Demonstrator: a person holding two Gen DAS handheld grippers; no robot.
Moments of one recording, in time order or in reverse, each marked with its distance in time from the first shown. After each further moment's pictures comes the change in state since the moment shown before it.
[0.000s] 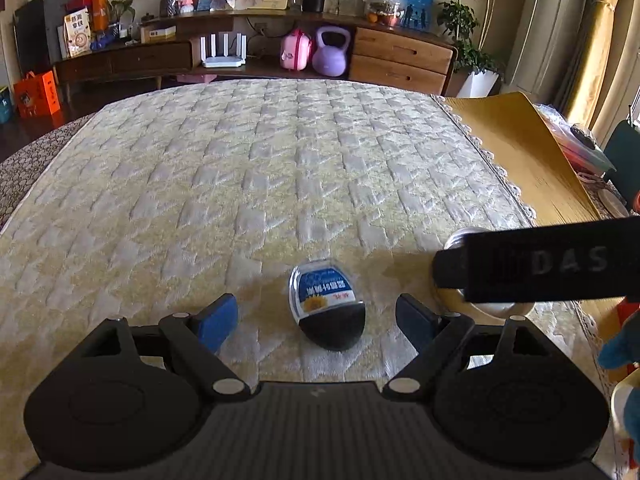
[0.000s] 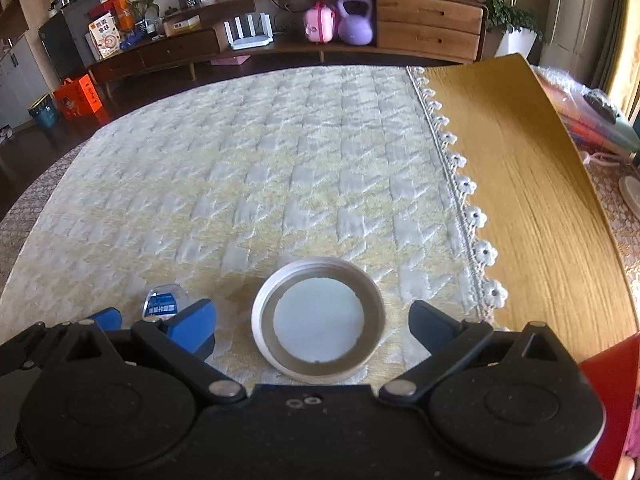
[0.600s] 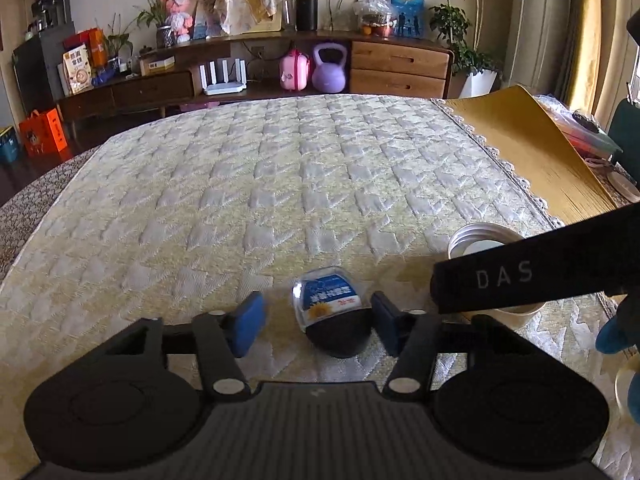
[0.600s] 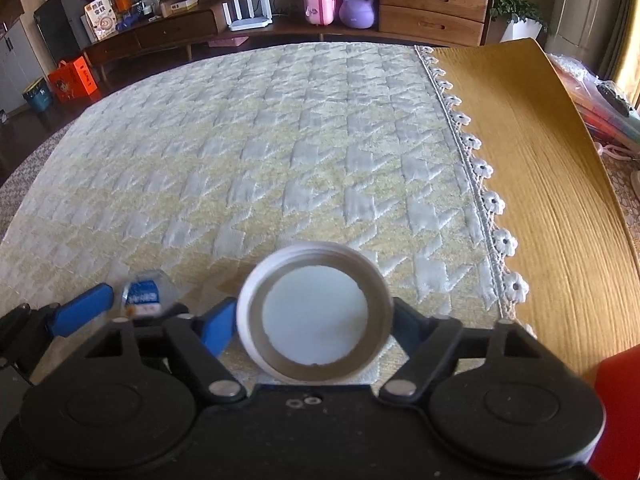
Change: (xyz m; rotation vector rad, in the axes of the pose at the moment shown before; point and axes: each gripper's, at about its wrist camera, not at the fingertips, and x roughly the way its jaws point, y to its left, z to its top) left arm 0.000 -0.005 -0.004 0.092 -0.062 0.050; right arm 0.022 0.007 -0.003 -0.026 0.044 -0.027
